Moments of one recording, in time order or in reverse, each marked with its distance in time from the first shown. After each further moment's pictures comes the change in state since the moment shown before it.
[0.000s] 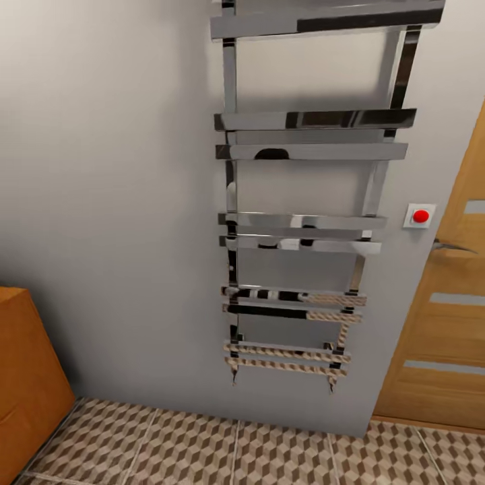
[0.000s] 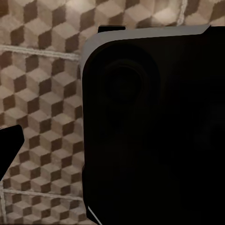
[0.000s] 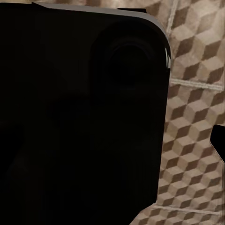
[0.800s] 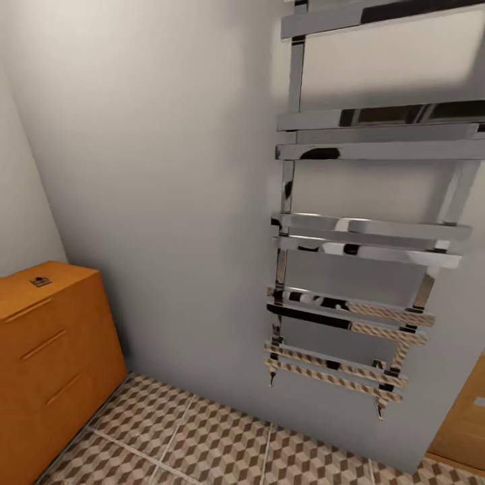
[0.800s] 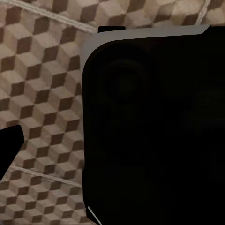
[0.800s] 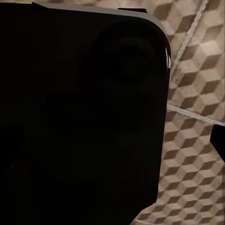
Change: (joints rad) left arm 0.000 0.000 0.000 0.000 0.000 0.000 0.000; right arm 0.000 0.000 0.000 0.000 0.000 0.000 0.000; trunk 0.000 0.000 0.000
